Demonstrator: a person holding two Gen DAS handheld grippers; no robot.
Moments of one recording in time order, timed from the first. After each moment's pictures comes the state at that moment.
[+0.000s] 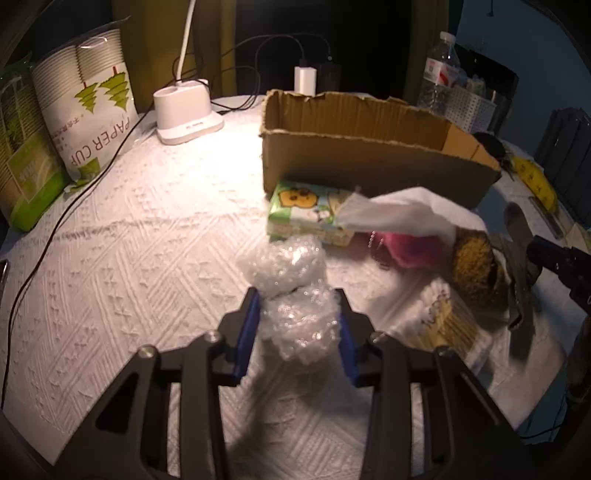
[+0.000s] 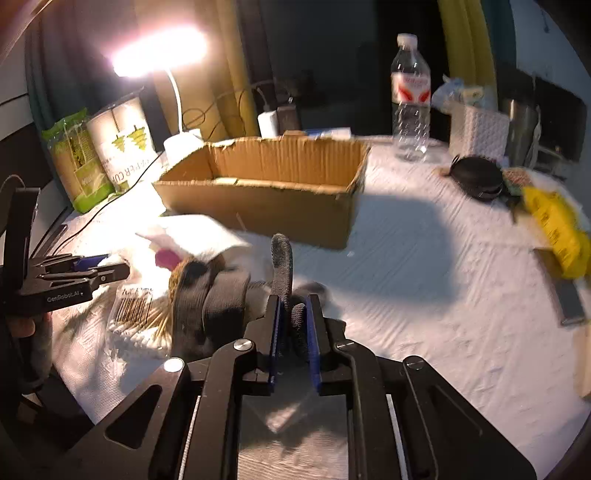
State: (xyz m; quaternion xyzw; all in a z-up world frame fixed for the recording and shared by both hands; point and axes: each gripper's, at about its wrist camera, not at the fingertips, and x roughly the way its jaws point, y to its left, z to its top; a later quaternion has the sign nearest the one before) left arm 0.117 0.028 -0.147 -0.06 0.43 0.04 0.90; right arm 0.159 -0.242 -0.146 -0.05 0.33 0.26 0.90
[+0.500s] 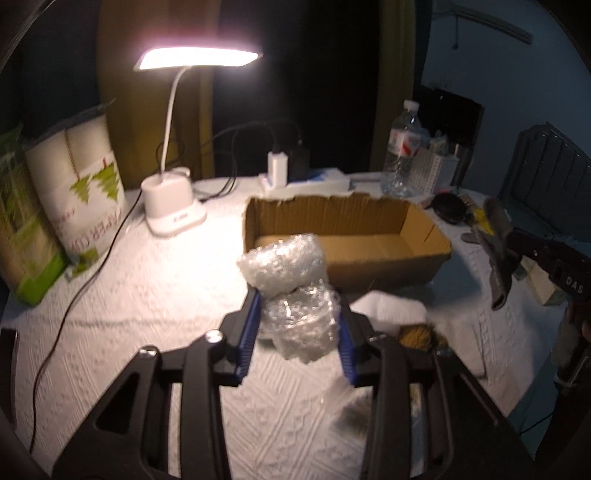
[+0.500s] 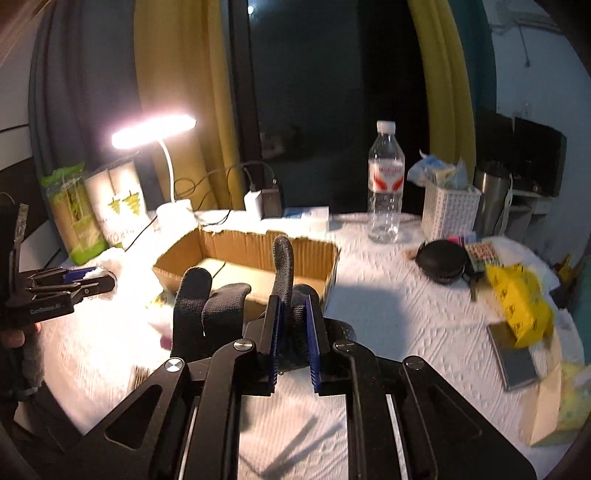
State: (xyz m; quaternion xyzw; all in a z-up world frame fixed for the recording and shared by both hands) left arm 0.132 0.034 -0.057 -0.04 0.33 -0.02 0.94; right arm 0.169 -0.249 -0.069 -0.04 0.24 0.23 0.94
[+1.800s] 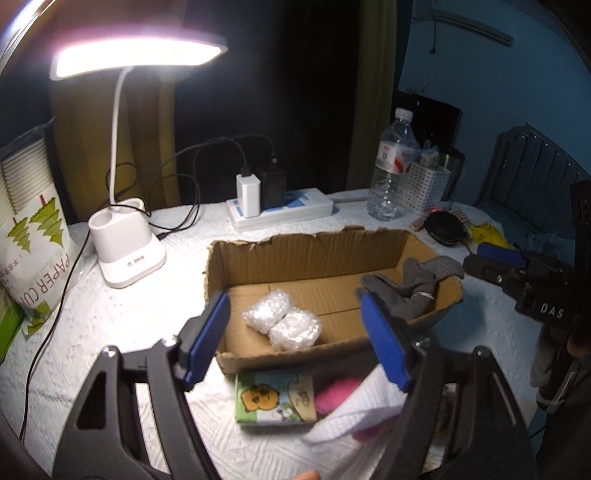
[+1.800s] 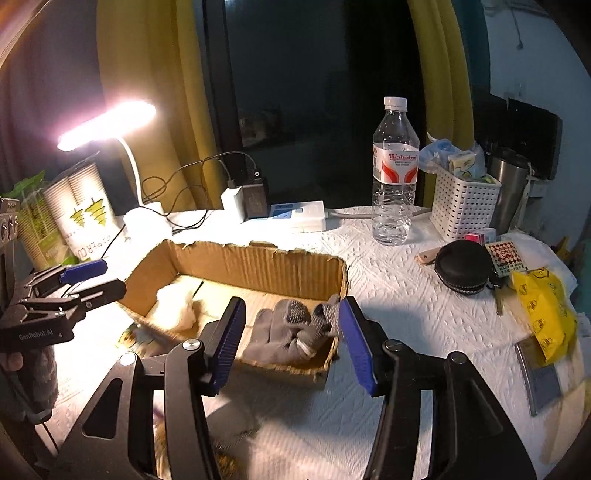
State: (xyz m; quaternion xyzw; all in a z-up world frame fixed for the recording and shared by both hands) left arm 0.206 0.035 -0.070 -0.04 0.31 -0.08 0.95; right arm 0.237 -0.210 -0.084 -0.03 0.28 0.21 0.94
